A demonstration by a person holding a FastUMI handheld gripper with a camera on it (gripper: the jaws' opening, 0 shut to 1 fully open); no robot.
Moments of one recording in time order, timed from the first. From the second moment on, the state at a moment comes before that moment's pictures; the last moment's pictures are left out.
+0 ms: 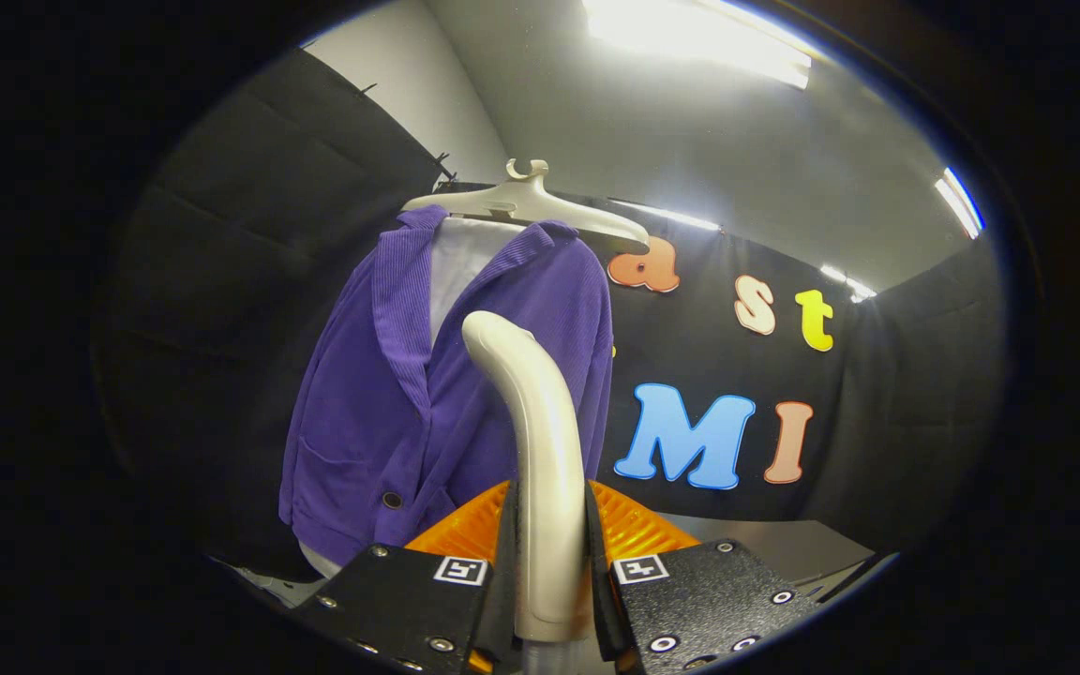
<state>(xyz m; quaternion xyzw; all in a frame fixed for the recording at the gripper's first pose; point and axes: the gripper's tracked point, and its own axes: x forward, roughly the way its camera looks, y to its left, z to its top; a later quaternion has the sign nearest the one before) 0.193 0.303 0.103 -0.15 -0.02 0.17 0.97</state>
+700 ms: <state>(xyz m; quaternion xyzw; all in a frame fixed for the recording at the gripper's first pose) 0.167 0.300 0.023 -0.18 0.05 0.17 0.97</state>
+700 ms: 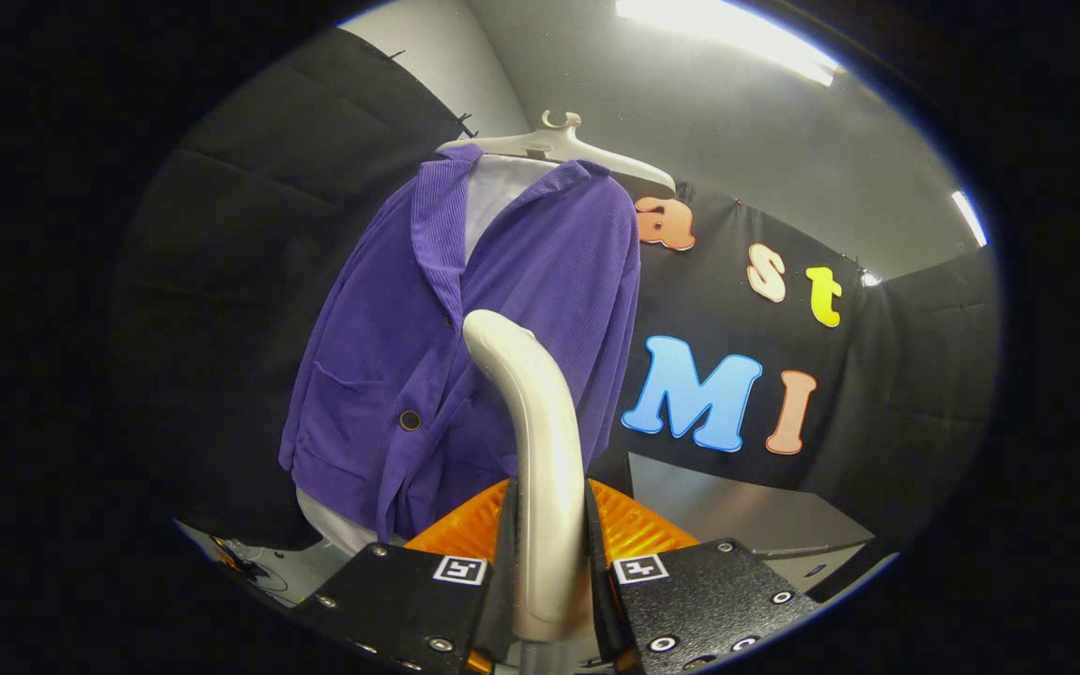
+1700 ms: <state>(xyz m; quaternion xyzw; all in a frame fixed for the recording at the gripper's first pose) 0.109 0.277 -0.096 -0.17 0.15 0.19 0.95</state>
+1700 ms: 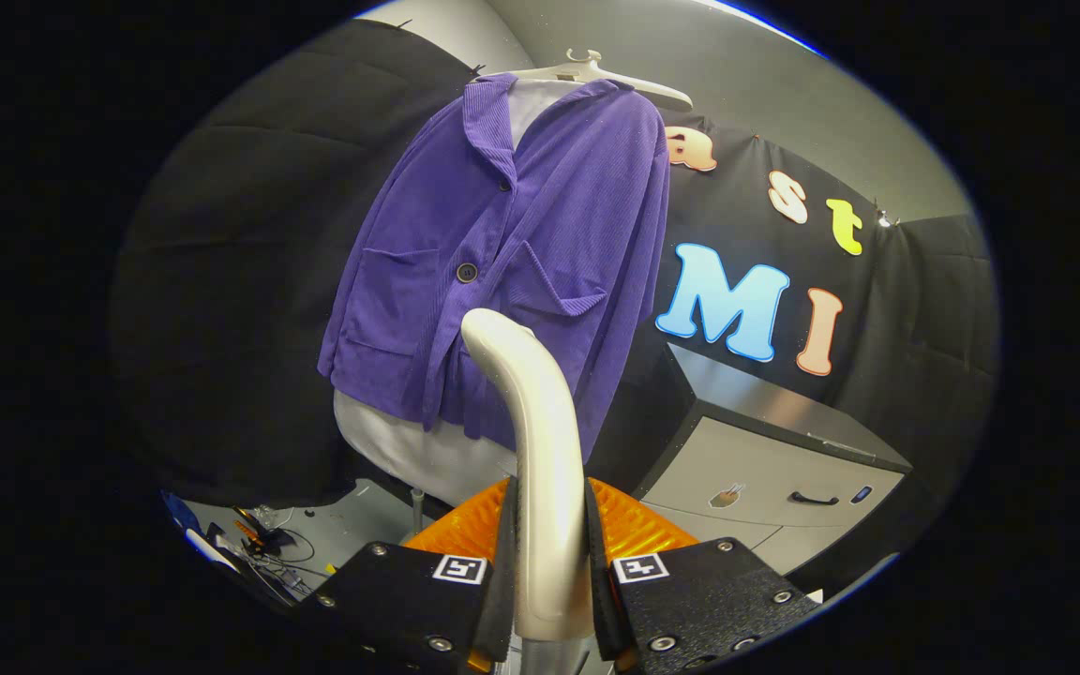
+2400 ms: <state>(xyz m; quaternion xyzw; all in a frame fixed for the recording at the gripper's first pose) 0.085 0.293 0.057 -0.10 0.01 0.23 0.97</state>
